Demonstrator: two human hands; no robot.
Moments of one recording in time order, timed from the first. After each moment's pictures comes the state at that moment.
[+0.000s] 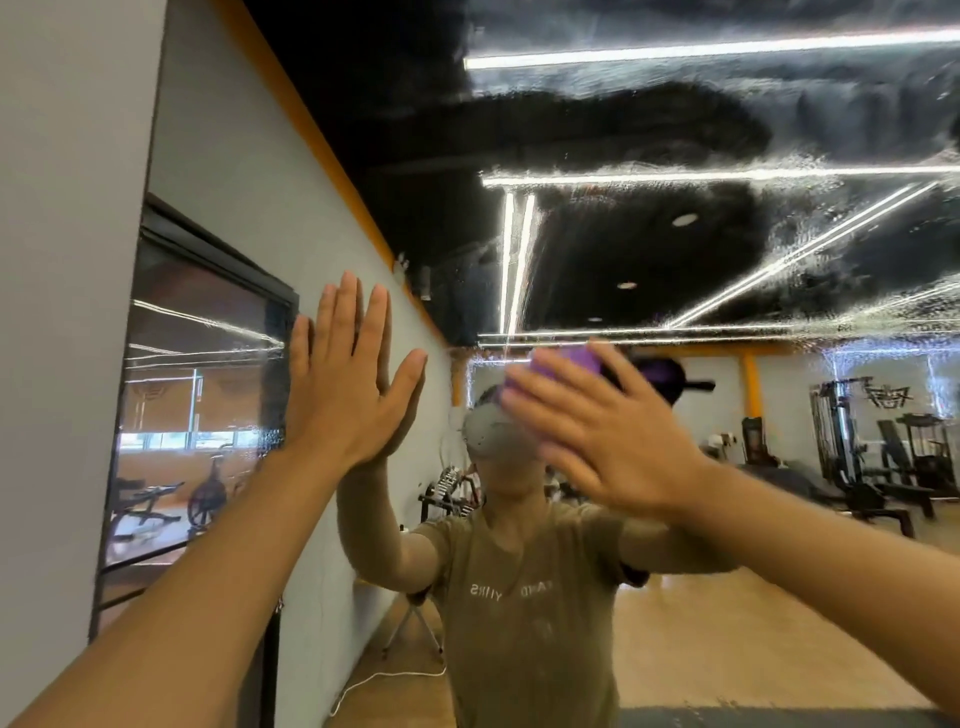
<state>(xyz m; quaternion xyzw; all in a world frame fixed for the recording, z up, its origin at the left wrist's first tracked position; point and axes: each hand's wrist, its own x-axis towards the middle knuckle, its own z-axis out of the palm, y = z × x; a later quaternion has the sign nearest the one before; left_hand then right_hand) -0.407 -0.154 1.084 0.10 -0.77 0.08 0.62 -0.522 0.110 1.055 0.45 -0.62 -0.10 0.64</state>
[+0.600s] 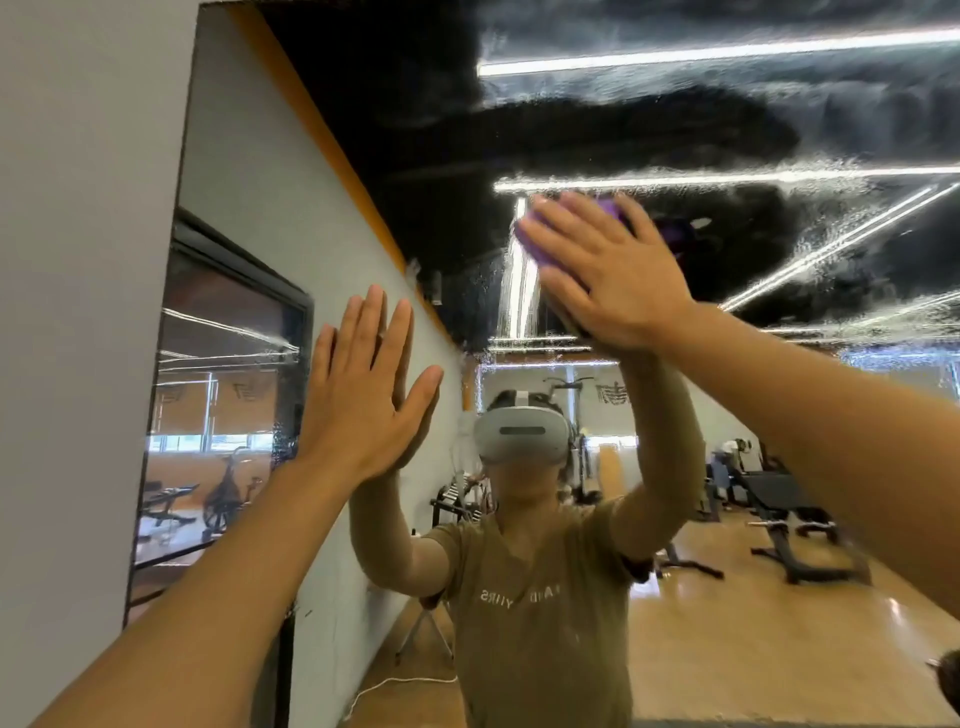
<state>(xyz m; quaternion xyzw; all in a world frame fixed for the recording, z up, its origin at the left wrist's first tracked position) -0.400 -0.164 1.080 0.08 -0.79 0.10 0.60 -0.512 0.088 1.187 0.38 -0.66 0.00 0.65</state>
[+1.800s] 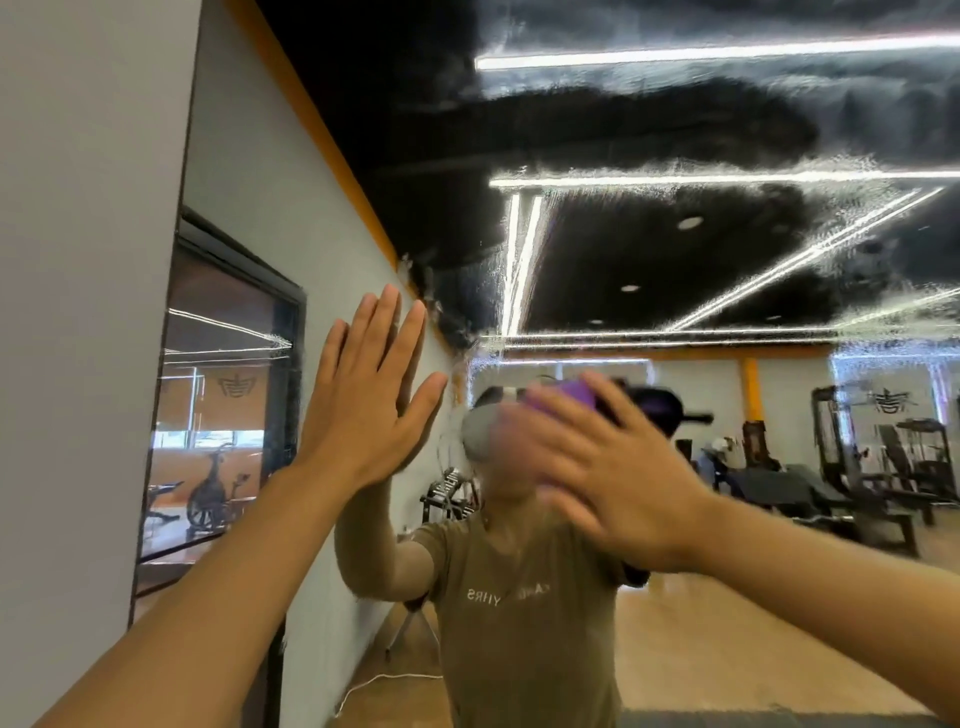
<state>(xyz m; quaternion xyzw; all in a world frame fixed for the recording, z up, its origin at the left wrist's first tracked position) -0.399 -0.181 1.070 0.02 -0.78 0.13 0.62 -0.503 0.074 1.029 0.44 -0.62 -0.14 0.63</state>
